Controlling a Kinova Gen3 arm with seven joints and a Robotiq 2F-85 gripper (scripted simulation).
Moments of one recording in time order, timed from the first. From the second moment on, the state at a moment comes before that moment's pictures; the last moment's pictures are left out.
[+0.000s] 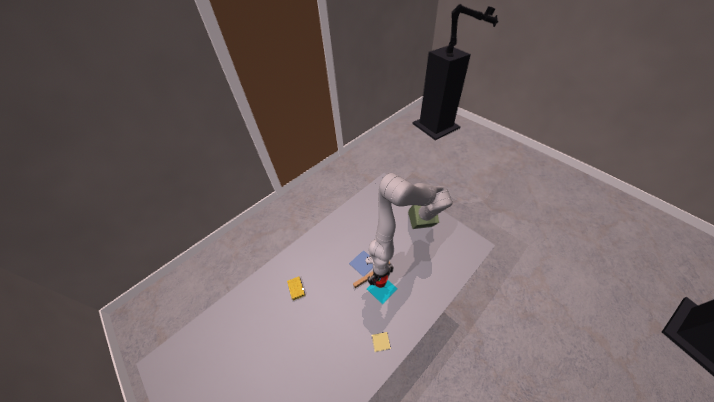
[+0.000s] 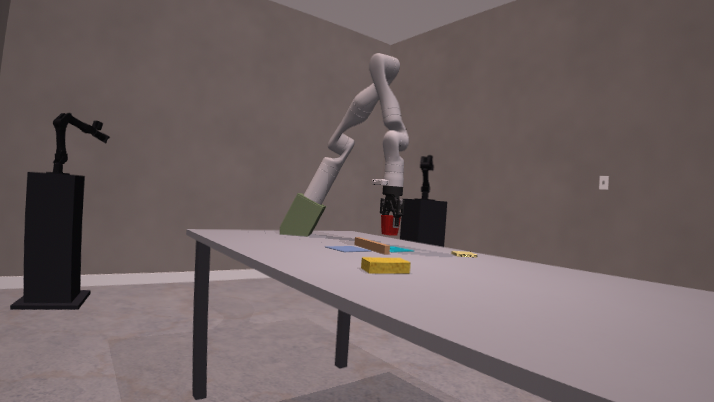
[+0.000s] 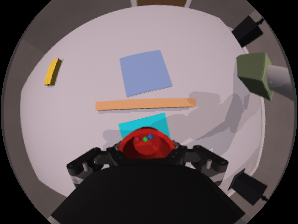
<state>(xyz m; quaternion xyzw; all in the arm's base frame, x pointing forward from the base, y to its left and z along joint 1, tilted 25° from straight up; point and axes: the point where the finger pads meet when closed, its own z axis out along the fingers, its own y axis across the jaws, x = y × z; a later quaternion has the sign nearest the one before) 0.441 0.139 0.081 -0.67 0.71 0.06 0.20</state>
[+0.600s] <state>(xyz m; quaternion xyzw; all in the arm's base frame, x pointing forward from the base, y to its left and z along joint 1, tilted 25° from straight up) 0.441 0.154 0.086 -0.68 0.70 0.06 0.20</state>
